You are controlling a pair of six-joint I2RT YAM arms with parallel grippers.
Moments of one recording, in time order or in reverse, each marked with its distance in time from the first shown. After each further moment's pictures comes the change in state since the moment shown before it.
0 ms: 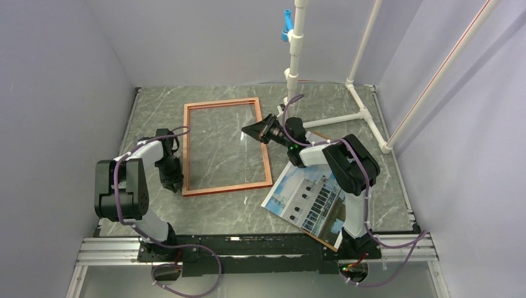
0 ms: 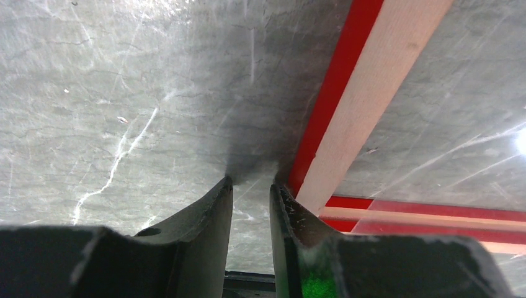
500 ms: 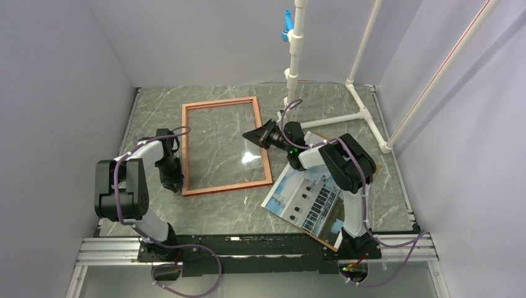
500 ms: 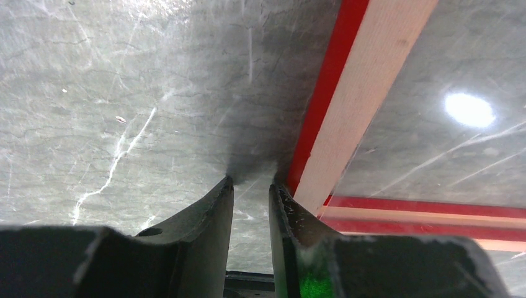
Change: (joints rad) left arm -0.003 0.000 0.000 -0.001 0.000 0.000; right arm 0.003 0.043 -0.032 0.015 0.008 0.002
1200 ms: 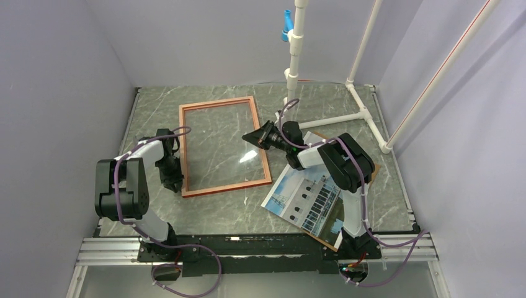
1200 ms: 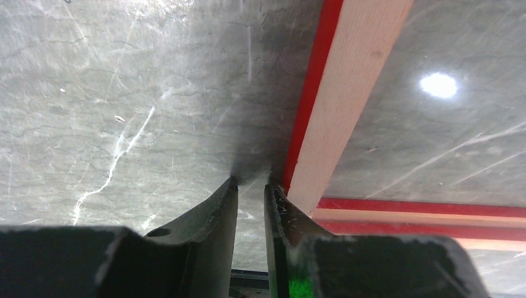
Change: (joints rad) left arm -0.003 0.006 0.002 -0.005 0.000 0.003; right arm 0.004 0.015 0.011 -0.047 -0.005 -0.063
